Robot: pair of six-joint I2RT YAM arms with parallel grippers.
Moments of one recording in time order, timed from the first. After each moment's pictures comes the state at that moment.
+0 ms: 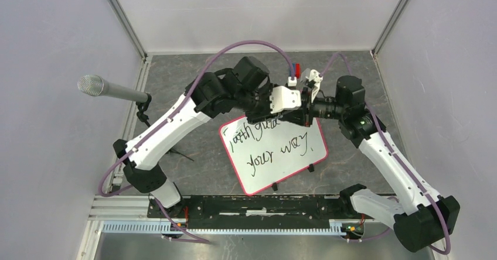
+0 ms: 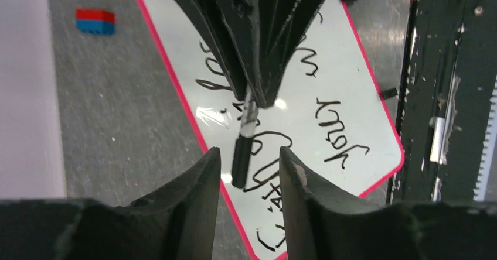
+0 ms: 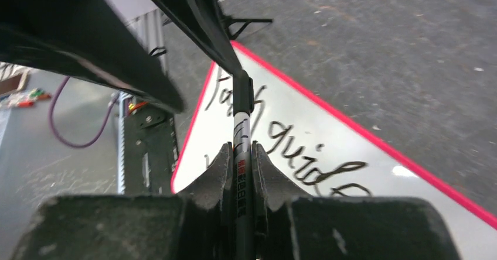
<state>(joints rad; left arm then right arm) -1.00 1.64 2.02 -1.22 0.16 0.58 0.41 1.05 0.98 -0.22 -0.96 -0.01</state>
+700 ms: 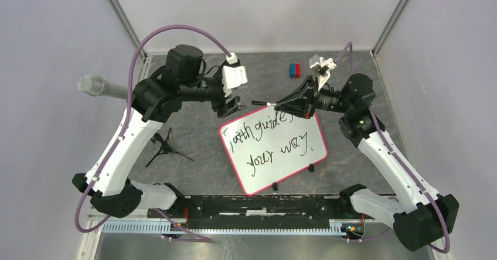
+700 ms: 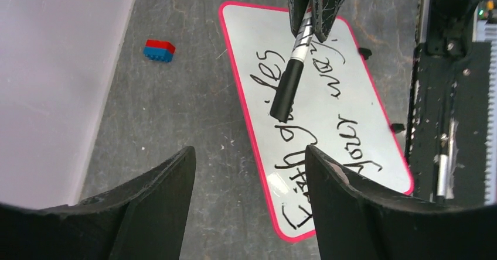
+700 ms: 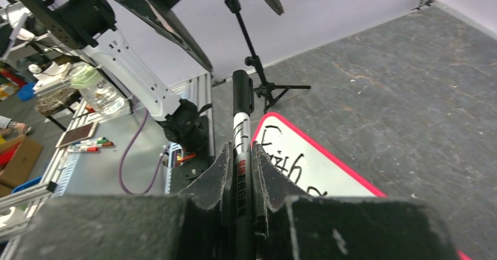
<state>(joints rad) -0.65 1.32 1.80 -0.98 0.51 0.55 0.36 1.06 0.98 0.20 -1.01 0.39</state>
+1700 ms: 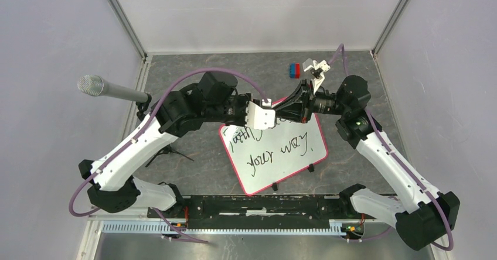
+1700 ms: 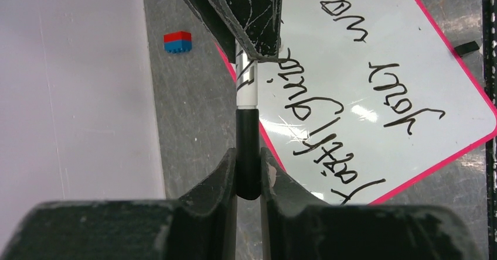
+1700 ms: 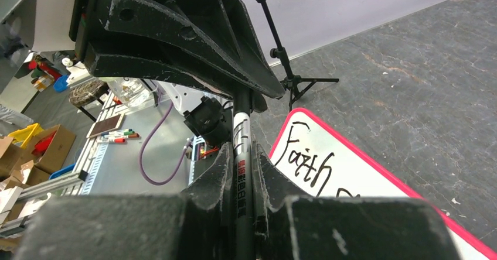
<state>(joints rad) -0.96 1.33 1.71 -1.01 0.15 0.87 0.44 1.06 0.97 0.20 -1.03 0.45</state>
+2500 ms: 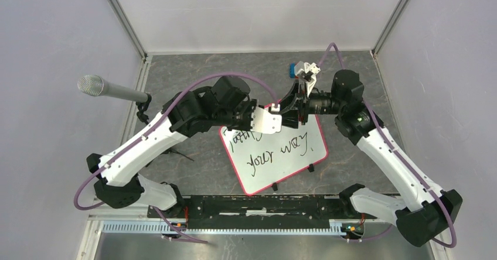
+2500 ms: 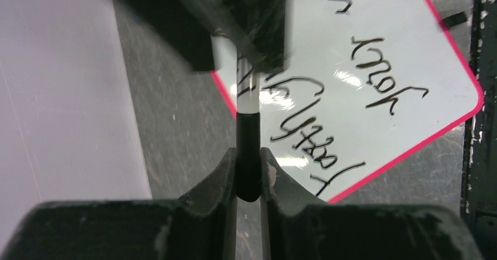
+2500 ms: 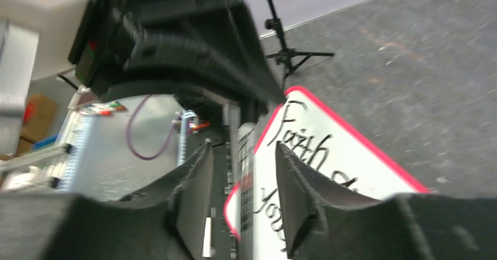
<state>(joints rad) -1.03 1.41 1.78 -1.15 0.01 0.79 0.49 1.08 1.04 -0.03 -1.01 0.28</state>
